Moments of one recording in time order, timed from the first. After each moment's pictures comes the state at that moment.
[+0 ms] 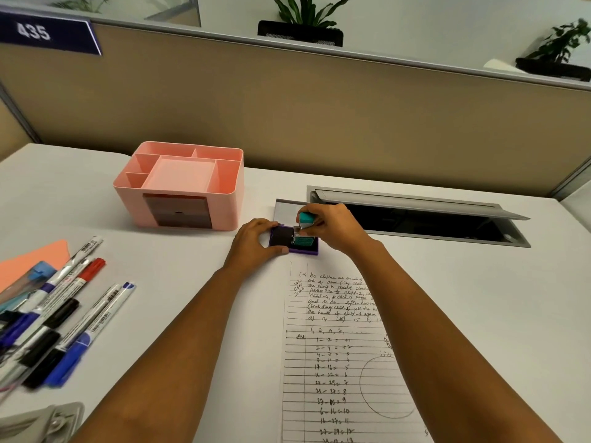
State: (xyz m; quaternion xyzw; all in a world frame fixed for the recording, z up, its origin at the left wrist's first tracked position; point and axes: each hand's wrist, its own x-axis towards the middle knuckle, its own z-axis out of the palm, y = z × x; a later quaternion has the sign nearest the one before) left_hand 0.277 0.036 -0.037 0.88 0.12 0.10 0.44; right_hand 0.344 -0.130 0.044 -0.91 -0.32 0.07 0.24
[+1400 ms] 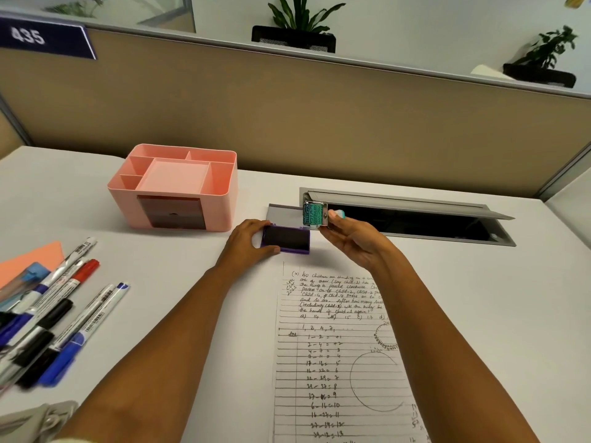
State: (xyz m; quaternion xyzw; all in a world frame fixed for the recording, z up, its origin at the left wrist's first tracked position) left_hand 0.269 0.034 -0.026 0.89 0.11 0.09 0.43; right_hand 0.335 -0.171 0.053 -0.54 0.07 0.31 0.78
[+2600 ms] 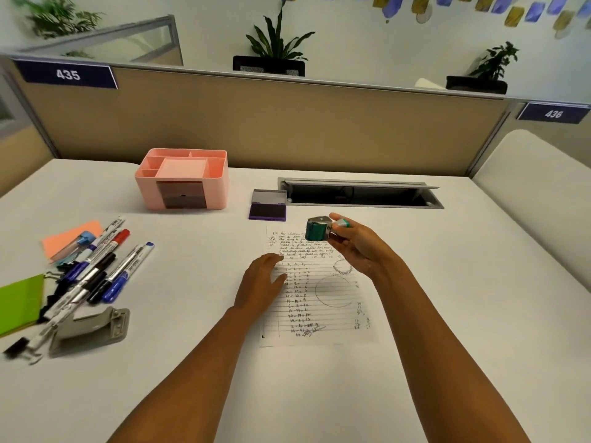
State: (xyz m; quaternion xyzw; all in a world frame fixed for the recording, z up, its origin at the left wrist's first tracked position) left_hand 0.101 -0.091 -0.014 0.92 0.08 0.07 0.38; right_hand 0.177 -0.266 0.095 -0.57 0.03 0.26 0.78
